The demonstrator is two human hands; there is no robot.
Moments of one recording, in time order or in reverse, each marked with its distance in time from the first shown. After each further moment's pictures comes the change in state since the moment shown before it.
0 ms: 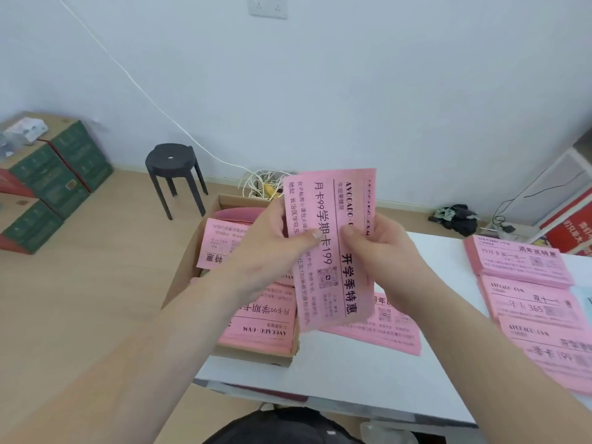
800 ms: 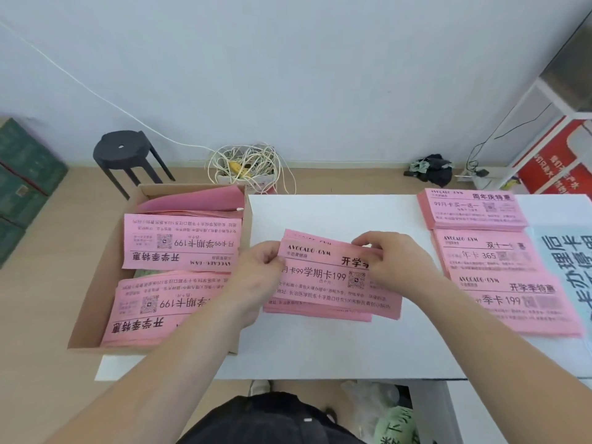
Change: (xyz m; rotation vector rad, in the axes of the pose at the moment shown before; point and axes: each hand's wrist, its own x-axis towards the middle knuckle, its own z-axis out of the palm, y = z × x) left_hand 0.023 -0.092 0.115 0.140 0.067 -0.382; right_hand 0.002 0.113 -0.155 -0.947 0.137 0.187
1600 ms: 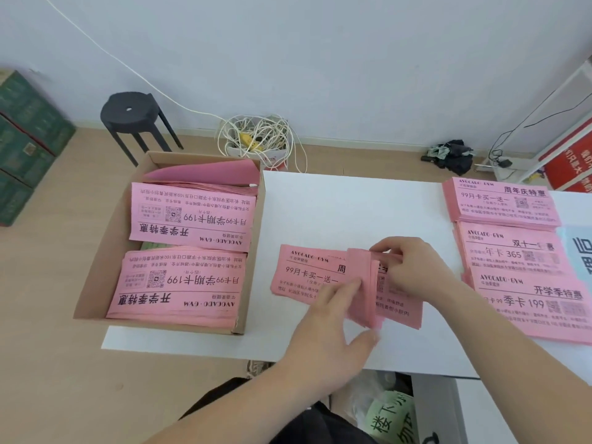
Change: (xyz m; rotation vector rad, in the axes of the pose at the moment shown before) left_hand -0.071 -0.048 0.068 0.341 -0.244 0.283; right_hand 0.015 0.025 0.029 0.061 -0.117 0.107
